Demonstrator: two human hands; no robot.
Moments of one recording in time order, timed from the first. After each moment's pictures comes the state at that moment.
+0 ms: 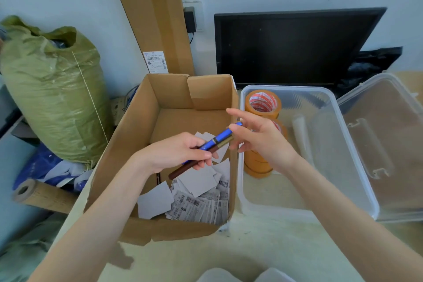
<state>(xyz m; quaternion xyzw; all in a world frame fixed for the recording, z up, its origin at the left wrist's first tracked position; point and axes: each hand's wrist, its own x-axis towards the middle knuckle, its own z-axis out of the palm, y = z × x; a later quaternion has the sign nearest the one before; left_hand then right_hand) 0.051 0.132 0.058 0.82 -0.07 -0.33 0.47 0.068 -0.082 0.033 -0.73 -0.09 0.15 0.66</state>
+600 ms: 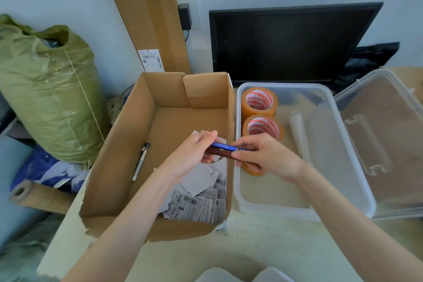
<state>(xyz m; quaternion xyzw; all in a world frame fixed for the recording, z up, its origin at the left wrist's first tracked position) 0.047 0.093 0.023 0.79 0.04 -0.18 0.58 0.057 -0.105 0.021 -0.76 -0.11 0.27 0.57</state>
